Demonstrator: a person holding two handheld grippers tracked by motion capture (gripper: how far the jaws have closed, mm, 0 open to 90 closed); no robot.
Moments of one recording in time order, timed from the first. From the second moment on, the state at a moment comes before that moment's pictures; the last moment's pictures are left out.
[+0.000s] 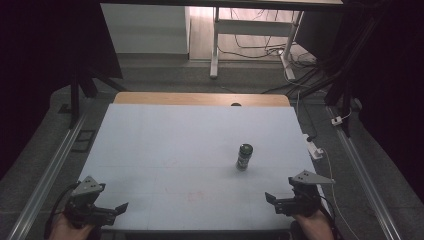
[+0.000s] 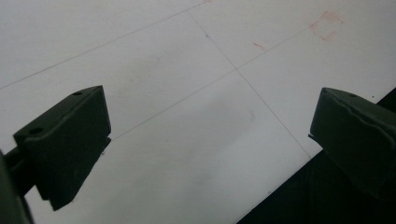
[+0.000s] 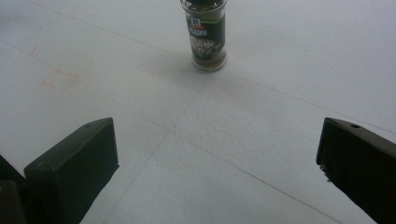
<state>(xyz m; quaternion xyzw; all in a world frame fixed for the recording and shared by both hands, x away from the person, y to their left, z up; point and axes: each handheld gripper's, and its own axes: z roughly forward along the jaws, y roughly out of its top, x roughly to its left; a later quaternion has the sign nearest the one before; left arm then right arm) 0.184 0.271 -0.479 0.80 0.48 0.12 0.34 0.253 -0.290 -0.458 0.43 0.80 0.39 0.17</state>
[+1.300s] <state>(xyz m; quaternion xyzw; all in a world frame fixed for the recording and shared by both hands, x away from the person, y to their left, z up) 0.185 0.276 -0.480 0.79 0.48 0.10 0.36 0.259 -0.279 -0.456 0.42 0.81 0.37 0.16</state>
